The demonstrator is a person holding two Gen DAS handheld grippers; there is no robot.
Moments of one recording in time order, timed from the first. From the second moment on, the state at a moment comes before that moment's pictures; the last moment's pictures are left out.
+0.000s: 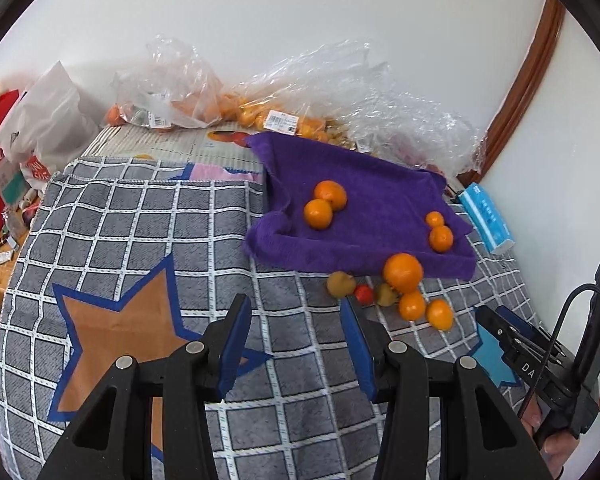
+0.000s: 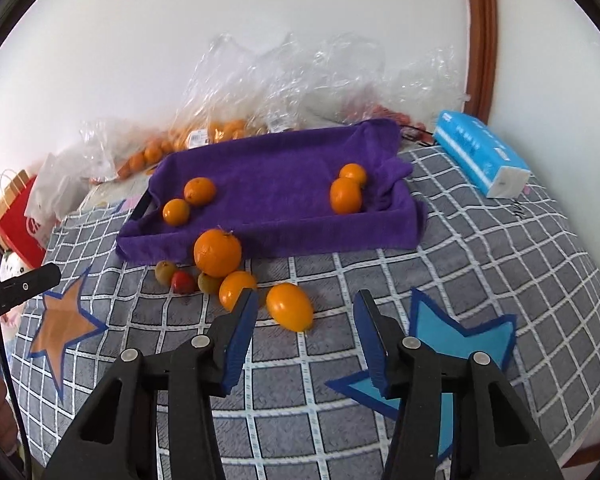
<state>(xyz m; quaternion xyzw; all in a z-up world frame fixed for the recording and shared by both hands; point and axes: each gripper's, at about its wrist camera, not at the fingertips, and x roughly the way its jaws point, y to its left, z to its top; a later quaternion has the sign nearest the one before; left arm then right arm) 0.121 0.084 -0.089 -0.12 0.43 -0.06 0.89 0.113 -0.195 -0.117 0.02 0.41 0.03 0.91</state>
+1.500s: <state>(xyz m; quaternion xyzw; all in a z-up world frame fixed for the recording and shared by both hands) 0.204 0.024 -0.155 -0.13 0.51 -0.12 0.84 0.160 -0.241 -0.177 0.06 0.46 0.02 0.88</state>
